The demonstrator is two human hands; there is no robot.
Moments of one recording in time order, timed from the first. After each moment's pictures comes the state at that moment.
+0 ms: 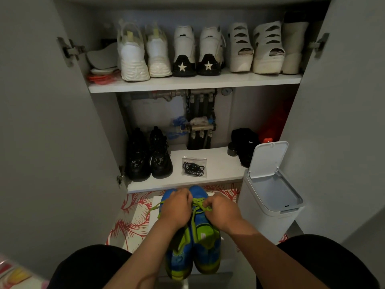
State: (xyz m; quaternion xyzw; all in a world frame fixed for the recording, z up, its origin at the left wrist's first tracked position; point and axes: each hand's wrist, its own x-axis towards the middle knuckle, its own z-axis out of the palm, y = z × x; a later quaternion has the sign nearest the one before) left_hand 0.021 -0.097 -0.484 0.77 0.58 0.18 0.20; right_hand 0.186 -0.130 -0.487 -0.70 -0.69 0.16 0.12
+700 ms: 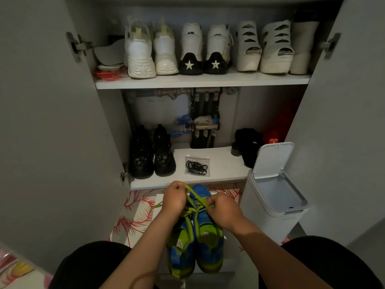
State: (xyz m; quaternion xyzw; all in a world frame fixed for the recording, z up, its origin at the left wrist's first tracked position) left_hand 0.020 -0.088 -0.464 0.48 0.65 0.37 0.46; right_hand 0.181 -0.125 -0.493 -0.69 -0.67 0.21 0.17
